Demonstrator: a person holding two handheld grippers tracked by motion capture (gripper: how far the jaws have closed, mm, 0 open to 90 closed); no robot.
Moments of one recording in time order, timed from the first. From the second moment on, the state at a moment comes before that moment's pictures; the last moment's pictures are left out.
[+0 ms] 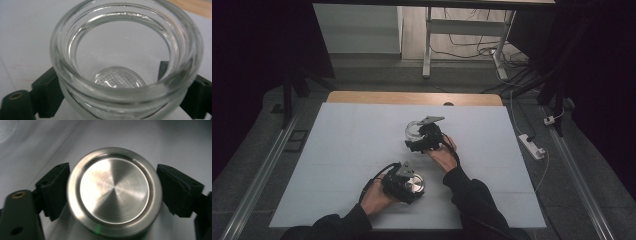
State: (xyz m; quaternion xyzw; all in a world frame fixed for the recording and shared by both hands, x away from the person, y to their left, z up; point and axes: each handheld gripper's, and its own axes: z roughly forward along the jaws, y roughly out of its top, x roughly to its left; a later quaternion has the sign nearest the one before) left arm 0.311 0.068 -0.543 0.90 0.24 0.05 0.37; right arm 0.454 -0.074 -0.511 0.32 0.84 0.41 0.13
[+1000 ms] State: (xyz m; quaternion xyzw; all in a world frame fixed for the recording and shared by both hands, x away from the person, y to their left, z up) left arm 0.306 0.091 -0.527 0.87 0.25 0.02 0.42; right arm 0.438 -0.093 -0.491 0.30 0.85 0.41 0.13
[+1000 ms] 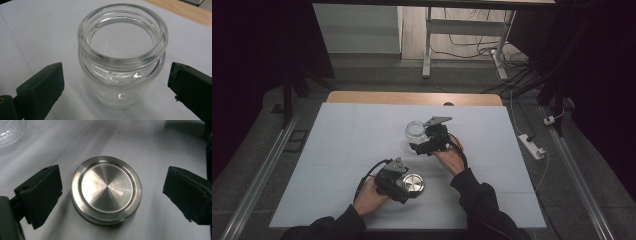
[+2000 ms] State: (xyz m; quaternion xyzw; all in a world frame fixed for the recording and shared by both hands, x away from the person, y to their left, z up) left arm 0.296 0.130 -0.502 0.85 0.26 0.00 0.45; right arm 0.404 -0.106 -0.474 0.30 0.85 0.41 0.13
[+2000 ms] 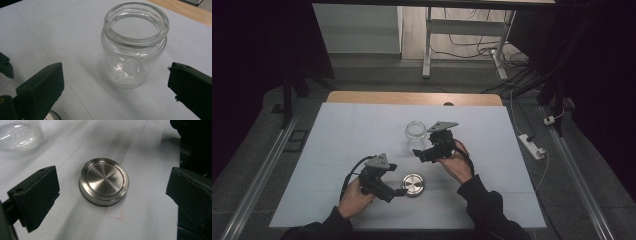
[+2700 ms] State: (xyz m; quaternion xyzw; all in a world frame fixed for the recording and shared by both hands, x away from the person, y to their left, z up) left arm 0.284 0.156 -0.493 0.84 0.26 0.02 0.47; right arm 0.373 -0.115 -0.469 0.27 0.85 0.43 0.13
